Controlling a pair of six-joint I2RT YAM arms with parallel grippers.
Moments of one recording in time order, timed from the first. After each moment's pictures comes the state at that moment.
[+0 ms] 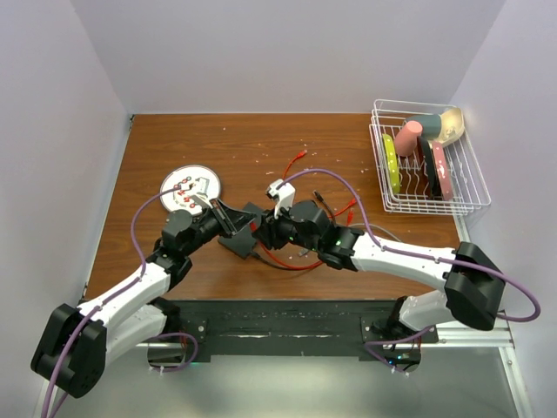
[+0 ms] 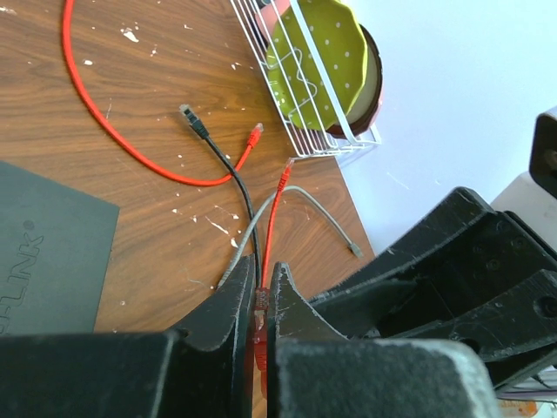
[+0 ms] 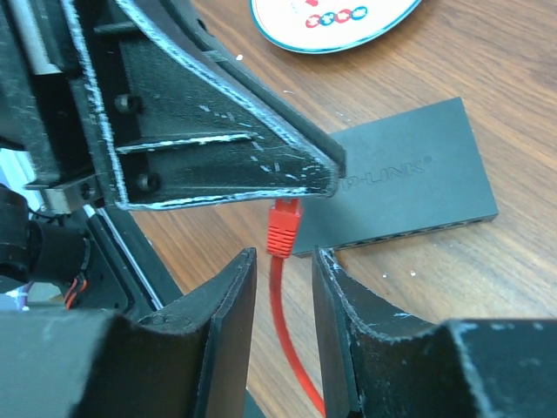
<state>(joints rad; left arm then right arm) -0.45 0.96 0.33 0.53 0.33 -0.88 1.02 1.38 0.86 0.14 0.03 0.39</state>
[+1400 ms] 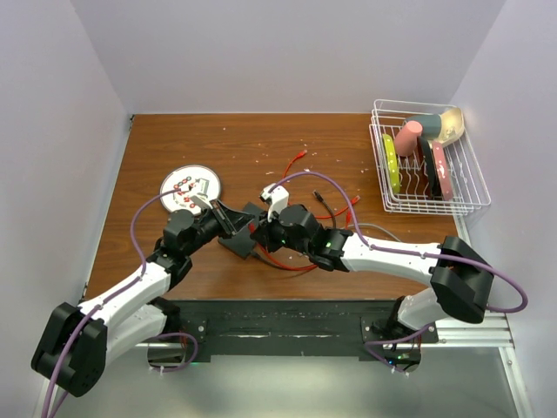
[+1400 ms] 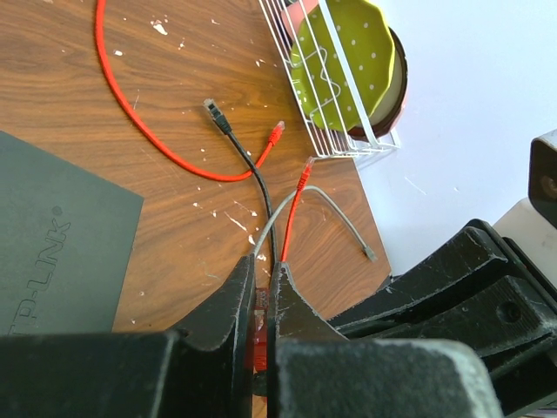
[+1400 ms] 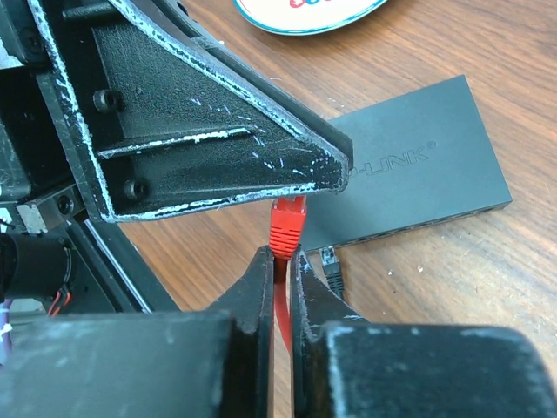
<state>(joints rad) -0.45 0.96 0.33 0.49 0.30 -0.88 1.06 1.46 0.89 0.15 0.11 0.43</state>
